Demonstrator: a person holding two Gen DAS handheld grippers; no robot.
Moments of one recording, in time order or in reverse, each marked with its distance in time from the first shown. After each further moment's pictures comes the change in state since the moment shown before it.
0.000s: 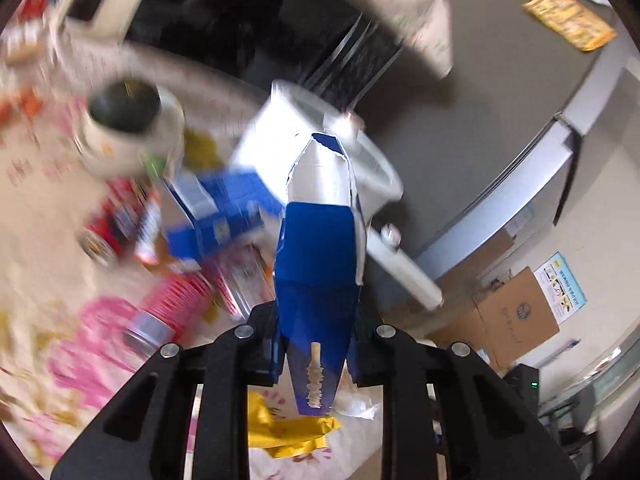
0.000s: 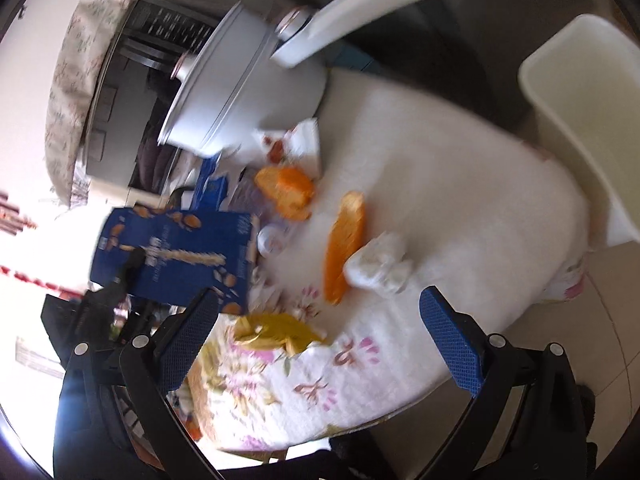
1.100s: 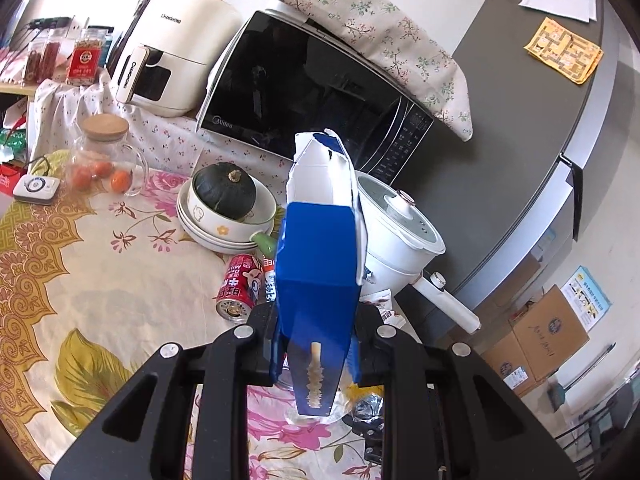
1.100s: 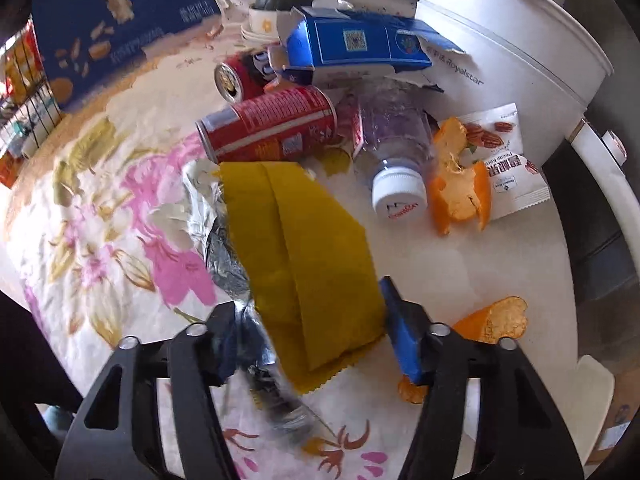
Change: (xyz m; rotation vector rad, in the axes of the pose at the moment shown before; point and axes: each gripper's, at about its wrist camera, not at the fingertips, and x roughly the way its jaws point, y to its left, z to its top) left arm -0.099 0.066 0.016 0.039 -0.127 0.117; right arm 0.136 0.122 -0.062 -1.098 0.143 -0.355
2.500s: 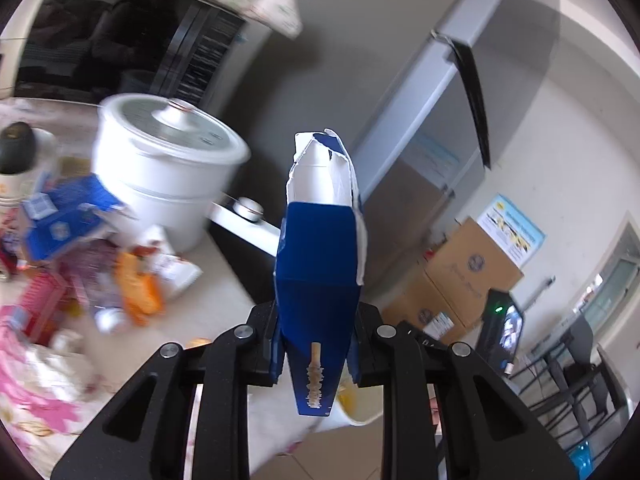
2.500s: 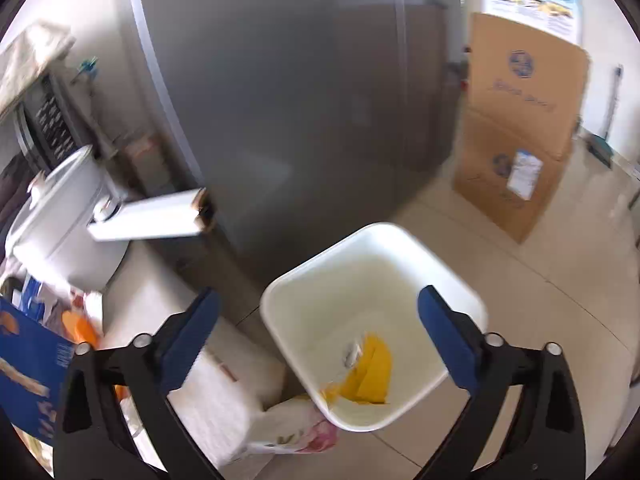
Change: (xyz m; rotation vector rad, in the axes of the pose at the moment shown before) left arm 0.099 -0.240 -0.090 0.143 0.173 -0.351; right arm -0.191 -0.239 -0.141 1.023 -0.261 -0.628
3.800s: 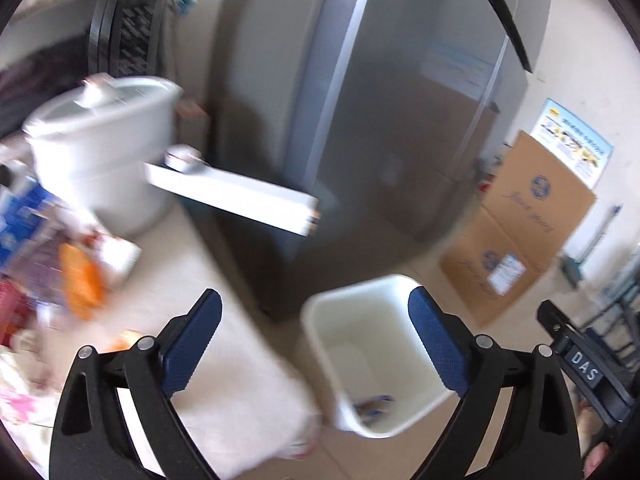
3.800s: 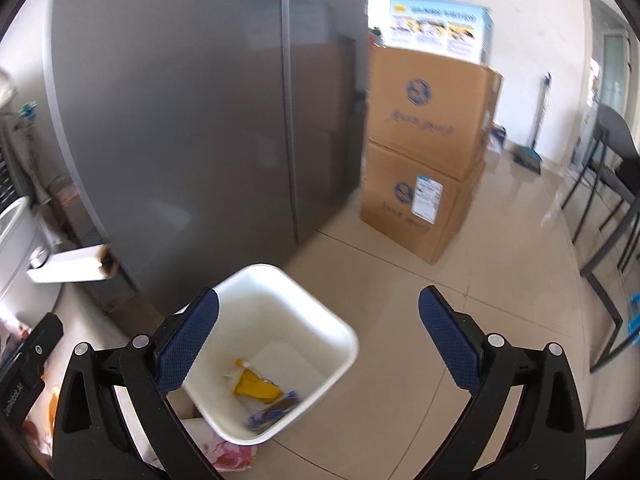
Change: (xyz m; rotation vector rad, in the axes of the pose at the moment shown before) left arm 0.143 -0.087 -0.030 0.197 0.143 0.303; right arm -0.047 -0.079 -0.002 0.032 -0.137 -0.223
